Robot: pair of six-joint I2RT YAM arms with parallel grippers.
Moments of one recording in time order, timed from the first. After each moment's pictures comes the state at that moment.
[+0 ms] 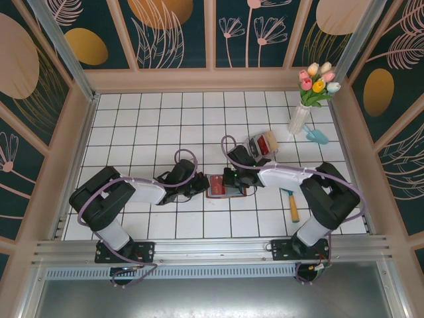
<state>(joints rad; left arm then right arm) -0.76 1.67 0.56 0.35 0.21 -1.07 0.75 1.62 0.82 -0.26 -0.16 0.74</state>
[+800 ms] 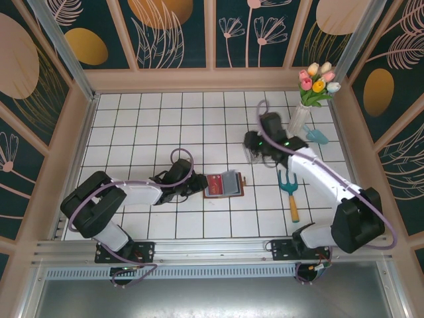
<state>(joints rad) -0.76 1.58 0.57 0.21 0.14 -1.04 0.45 1.37 1.06 -0.49 0.09 0.49</state>
